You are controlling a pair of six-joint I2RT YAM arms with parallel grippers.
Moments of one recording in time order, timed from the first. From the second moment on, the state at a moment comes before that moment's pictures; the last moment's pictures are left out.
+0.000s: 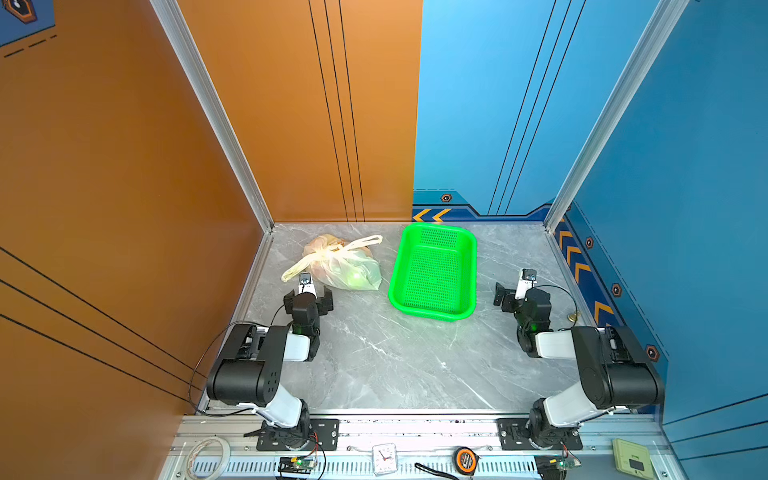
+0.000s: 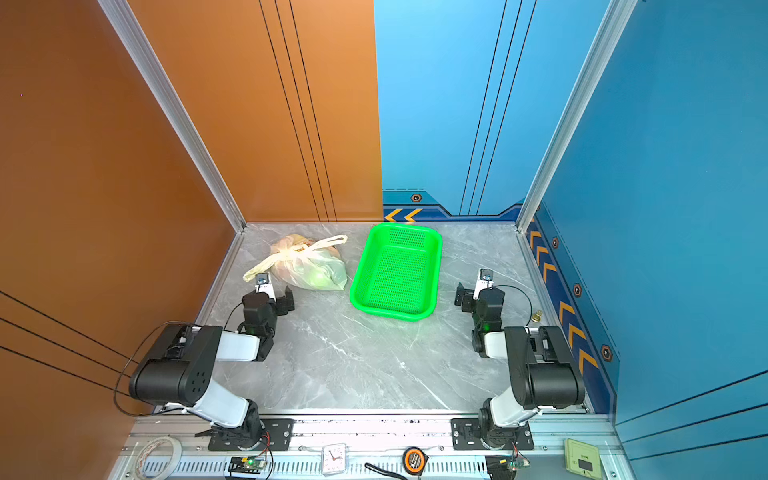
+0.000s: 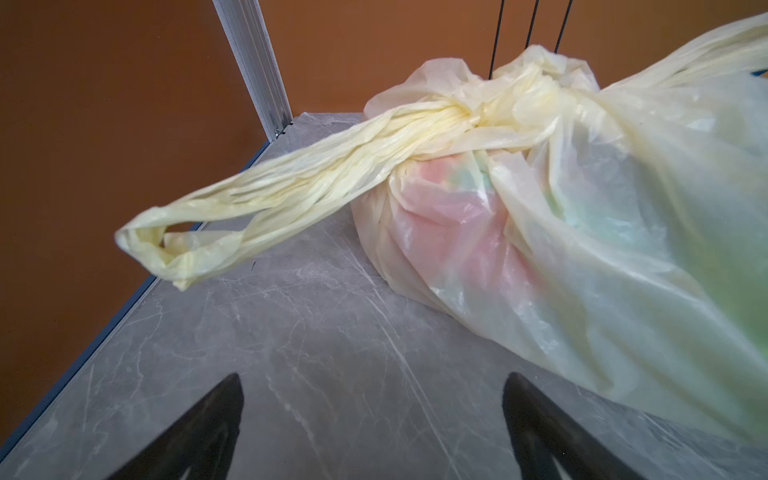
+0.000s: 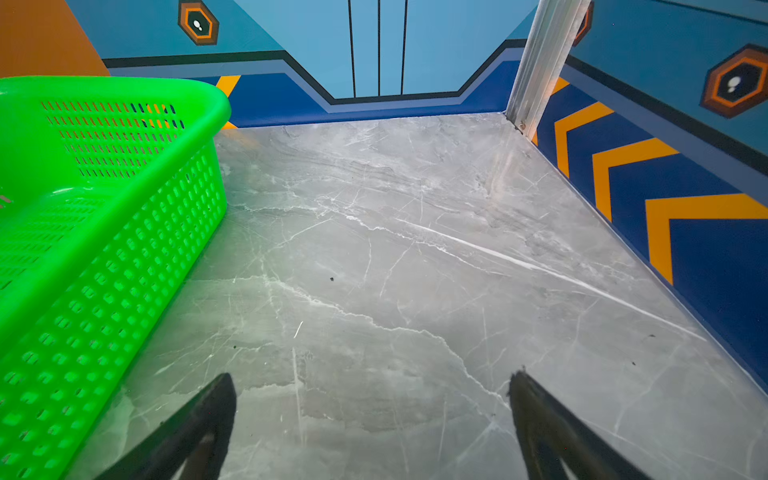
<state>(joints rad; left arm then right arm) -0.05 1.57 0.35 0.88 -0.31 -0.02 0.01 1.55 0.38 0.82 0.11 0.05</state>
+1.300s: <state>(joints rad) -0.15 1.26 0.47 0.49 -0.28 0.01 0.11 1.39 0.73 0.26 0.12 0.08</state>
